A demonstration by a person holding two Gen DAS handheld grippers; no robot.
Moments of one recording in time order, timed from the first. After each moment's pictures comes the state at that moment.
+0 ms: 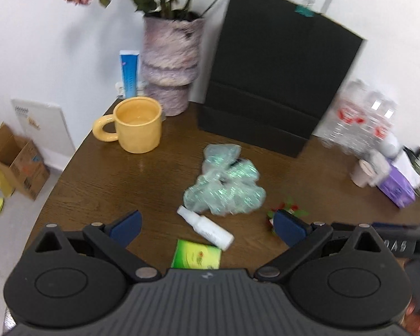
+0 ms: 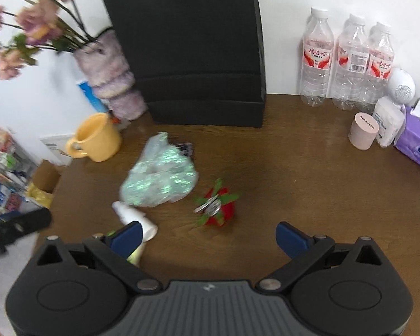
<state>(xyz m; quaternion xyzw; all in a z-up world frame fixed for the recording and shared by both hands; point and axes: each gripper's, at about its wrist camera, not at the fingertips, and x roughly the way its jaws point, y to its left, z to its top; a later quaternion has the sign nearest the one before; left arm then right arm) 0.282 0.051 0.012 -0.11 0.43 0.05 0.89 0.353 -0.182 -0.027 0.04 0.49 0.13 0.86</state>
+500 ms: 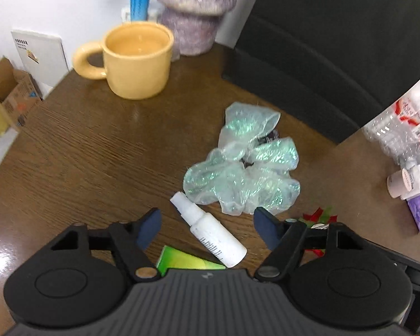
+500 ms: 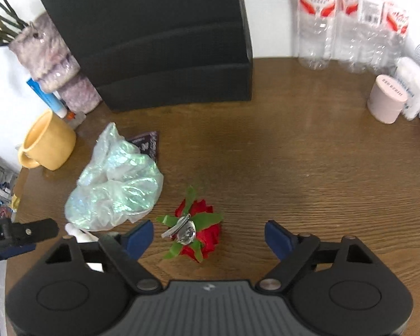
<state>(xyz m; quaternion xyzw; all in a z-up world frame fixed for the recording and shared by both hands) 0.364 0.064 -0.077 -0.18 0.53 0.07 0.83 0.418 -0.171 -0.115 0.07 0.53 0.11 0.84</state>
